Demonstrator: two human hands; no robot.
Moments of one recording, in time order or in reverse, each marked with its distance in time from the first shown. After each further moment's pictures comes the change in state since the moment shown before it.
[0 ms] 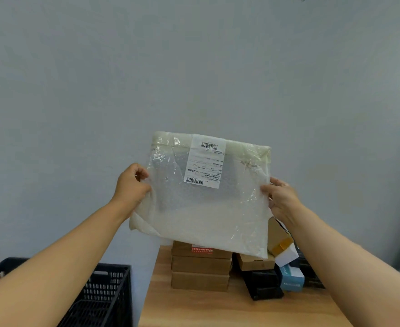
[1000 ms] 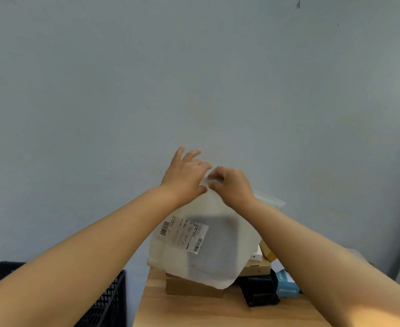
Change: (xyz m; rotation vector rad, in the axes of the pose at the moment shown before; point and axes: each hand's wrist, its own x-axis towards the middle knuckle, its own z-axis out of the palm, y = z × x) left_hand -0.007 0.075 0.085 1.097 -0.261 0.786; right_hand -0.028 -0.005 0.077 -0.981 -0.256 -0.733
